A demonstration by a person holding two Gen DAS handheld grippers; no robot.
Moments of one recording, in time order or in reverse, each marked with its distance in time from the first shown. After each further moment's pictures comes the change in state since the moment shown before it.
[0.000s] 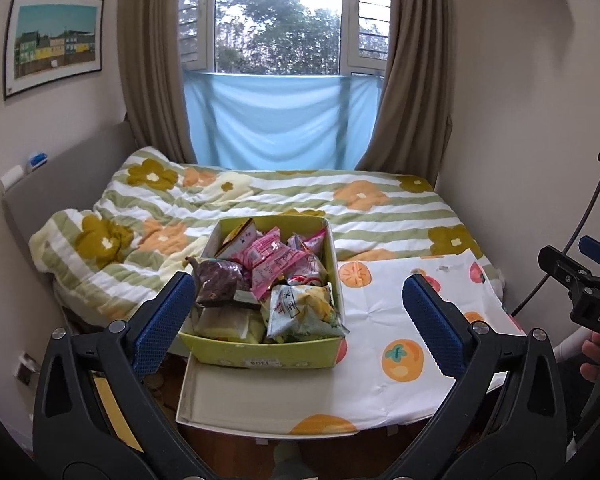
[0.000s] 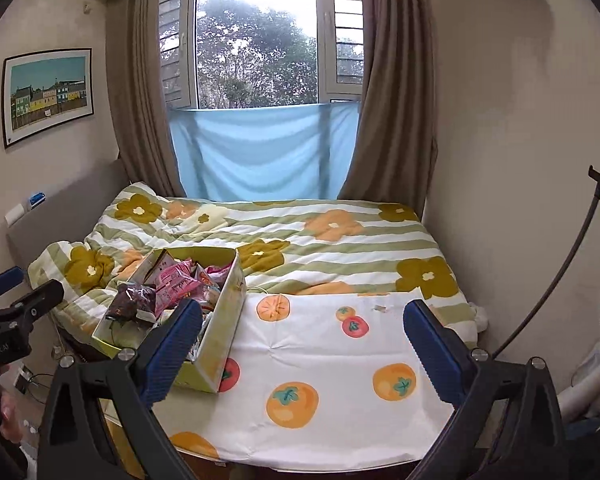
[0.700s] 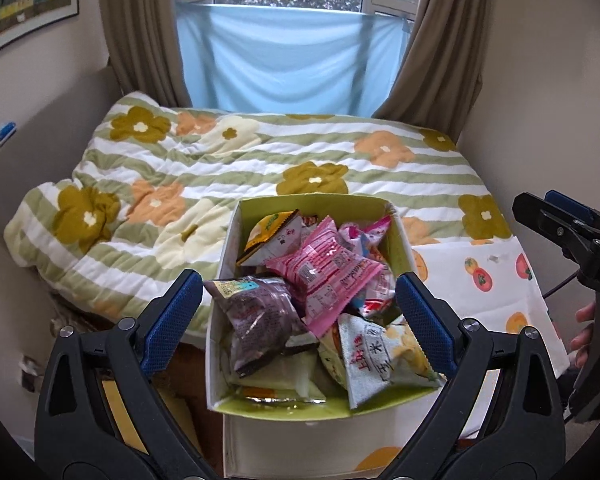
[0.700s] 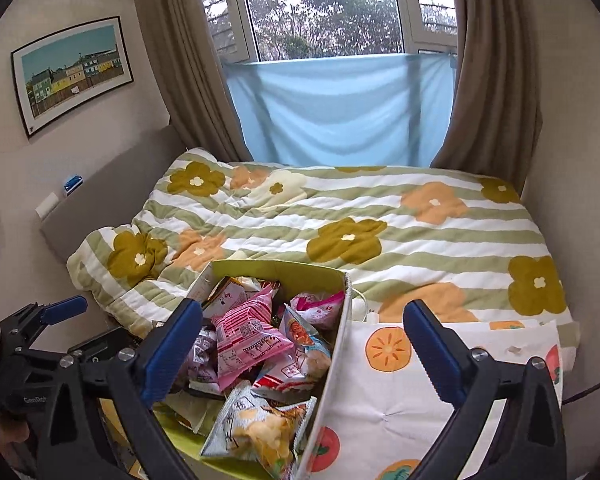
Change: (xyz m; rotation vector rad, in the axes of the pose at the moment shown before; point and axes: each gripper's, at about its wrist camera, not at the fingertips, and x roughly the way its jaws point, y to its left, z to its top) left arm 0.181 0.104 0.063 -0.016 0.241 -0.029; right arm 0.191 0.116 0.081 -0.027 0.158 0.273
